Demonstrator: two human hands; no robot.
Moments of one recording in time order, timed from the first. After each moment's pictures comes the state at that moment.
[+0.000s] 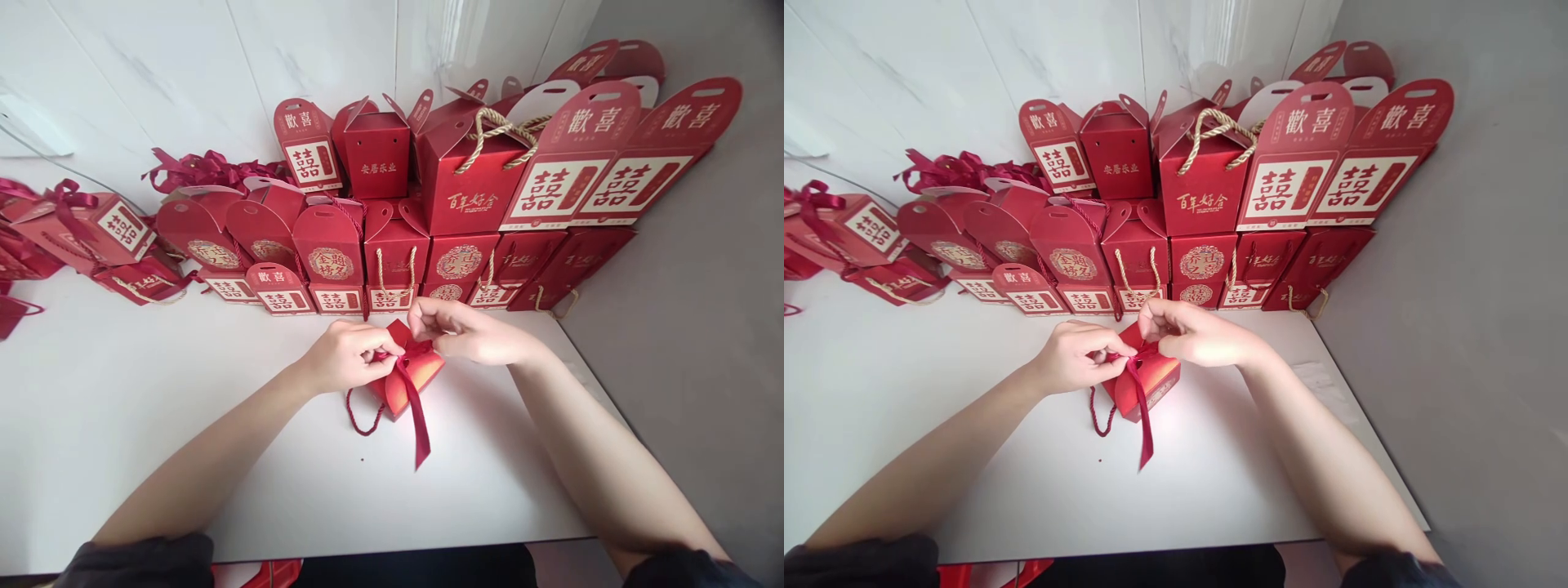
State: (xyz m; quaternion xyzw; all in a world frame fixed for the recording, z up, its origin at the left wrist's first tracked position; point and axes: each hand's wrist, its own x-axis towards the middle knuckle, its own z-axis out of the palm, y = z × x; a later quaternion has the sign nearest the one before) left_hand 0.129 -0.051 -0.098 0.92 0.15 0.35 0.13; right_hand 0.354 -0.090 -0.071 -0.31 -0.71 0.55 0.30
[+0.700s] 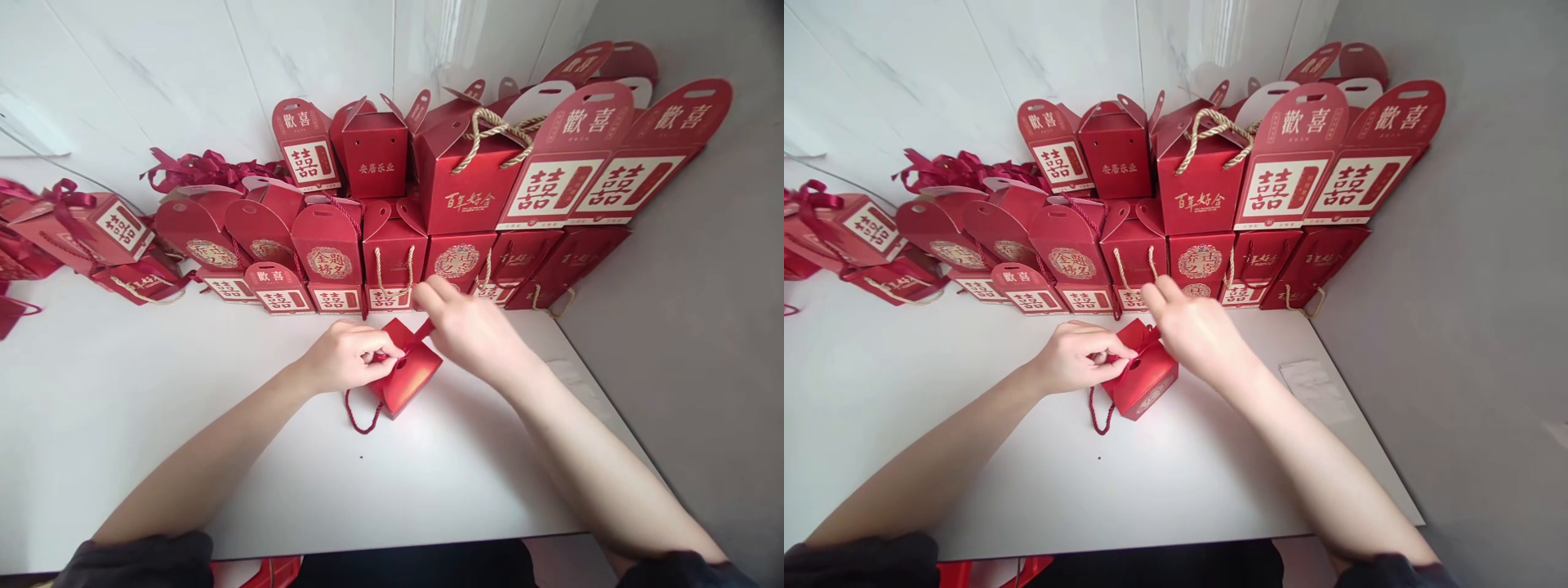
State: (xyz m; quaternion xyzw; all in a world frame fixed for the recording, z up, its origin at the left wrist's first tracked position) left_hand 0.130 -0.051 -0.099 0.92 0.13 0.35 0.13; right_hand 0.332 -0.107 -0.063 -0.57 -0.80 -0.08 0.14
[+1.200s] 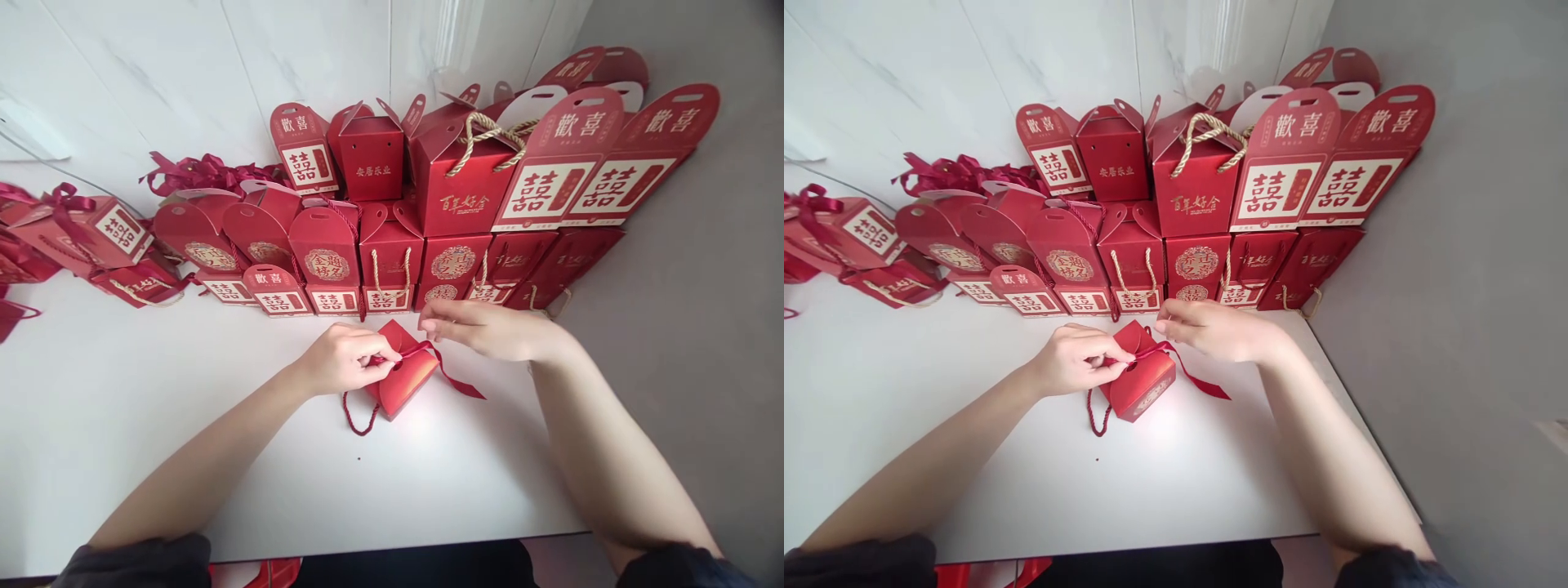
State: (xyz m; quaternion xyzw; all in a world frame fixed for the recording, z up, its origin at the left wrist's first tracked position) left_hand 0.127 -0.050 -0.100 0.93 0.10 0.33 0.14; right_hand 0.381 -0.100 -0.054 -0.50 -0.78 0.35 0.15
